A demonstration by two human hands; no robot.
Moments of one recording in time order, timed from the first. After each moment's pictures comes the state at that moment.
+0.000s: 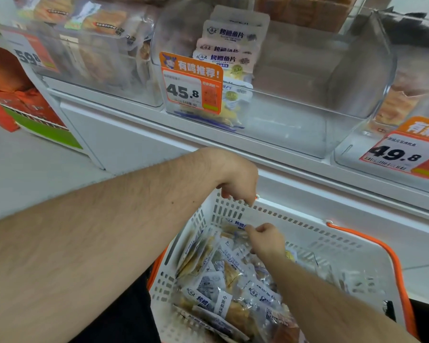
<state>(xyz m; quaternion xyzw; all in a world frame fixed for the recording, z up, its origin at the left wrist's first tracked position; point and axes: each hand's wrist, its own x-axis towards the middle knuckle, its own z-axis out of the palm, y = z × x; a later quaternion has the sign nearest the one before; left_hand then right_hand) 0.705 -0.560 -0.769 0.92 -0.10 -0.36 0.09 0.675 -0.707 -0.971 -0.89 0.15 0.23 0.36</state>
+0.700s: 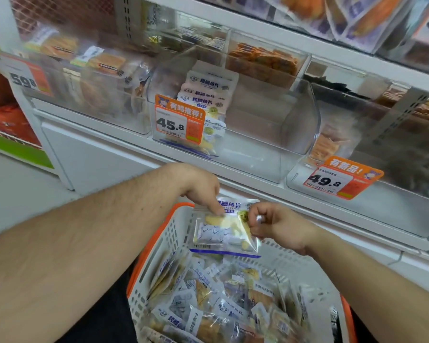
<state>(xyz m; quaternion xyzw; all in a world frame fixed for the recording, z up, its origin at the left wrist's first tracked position) 0.681 -0.531 -0.741 0.94 -0.05 -0.31 0.16 0.687 -0.756 -0.785 -0.82 -0.17 0.32 0.44</state>
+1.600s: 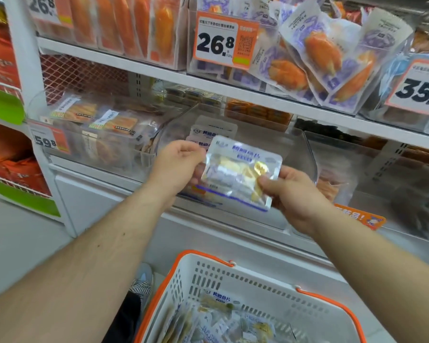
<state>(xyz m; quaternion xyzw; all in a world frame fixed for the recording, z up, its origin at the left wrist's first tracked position) 0.694 -0.481 -0.685 0.67 0.13 0.17 0.71 0.729 -0.692 -0.676 -0.73 -0.08 0.13 0.67</state>
